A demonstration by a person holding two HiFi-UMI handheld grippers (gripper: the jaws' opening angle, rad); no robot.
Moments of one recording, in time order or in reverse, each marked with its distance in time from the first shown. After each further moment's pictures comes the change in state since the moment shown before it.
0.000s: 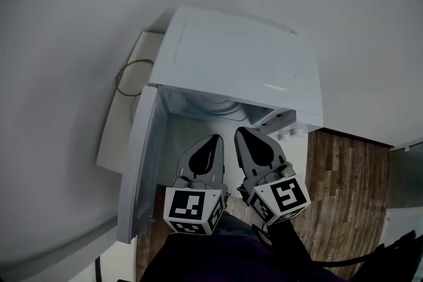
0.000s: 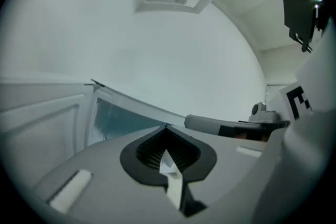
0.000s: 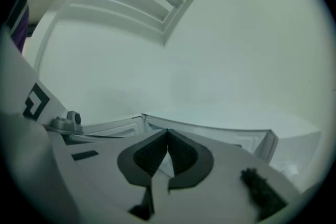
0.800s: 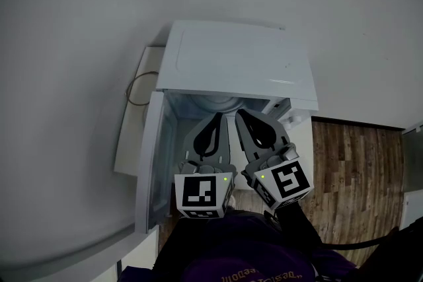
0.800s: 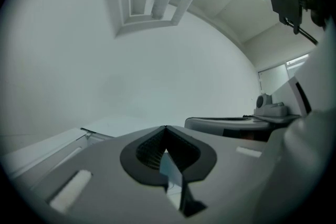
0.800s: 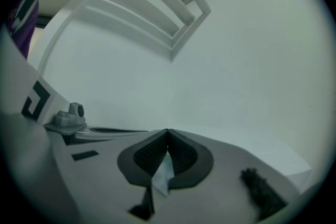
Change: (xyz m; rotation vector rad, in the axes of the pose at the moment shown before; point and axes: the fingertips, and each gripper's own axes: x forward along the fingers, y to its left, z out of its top) left arm -0.005 -0.021 0.064 0.232 -0.144 0.002; right arm -0.013 0.012 0.057 -0.119 -0.137 -0.011
